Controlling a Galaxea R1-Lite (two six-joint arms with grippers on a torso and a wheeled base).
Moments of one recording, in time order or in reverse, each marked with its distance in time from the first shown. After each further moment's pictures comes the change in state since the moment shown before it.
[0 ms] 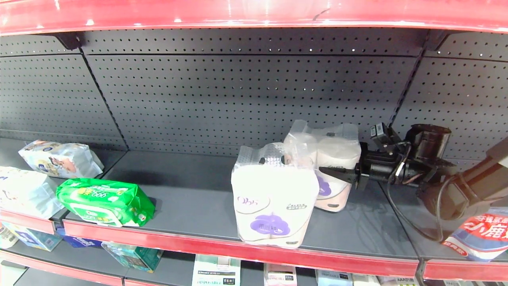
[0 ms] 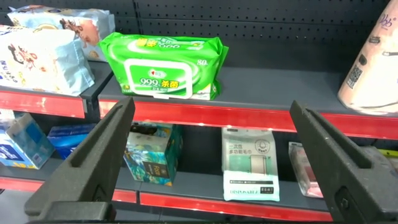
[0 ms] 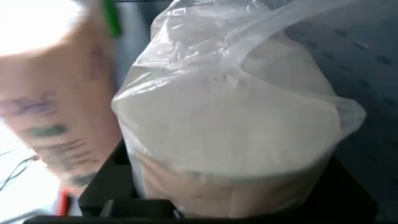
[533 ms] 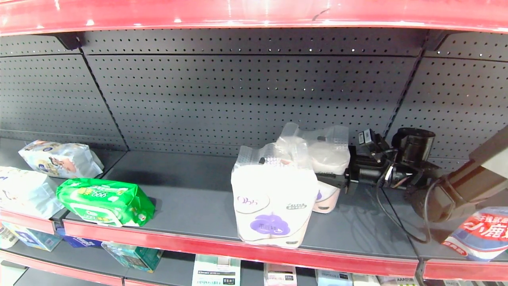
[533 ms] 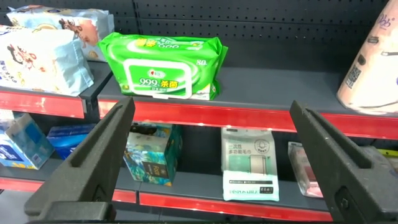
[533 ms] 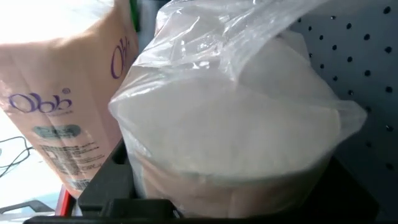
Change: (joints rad) left arm 0.000 0.000 0.000 0.000 0.000 0.000; right arm 0.055 0.047 -0.018 -0.010 0.001 -0.060
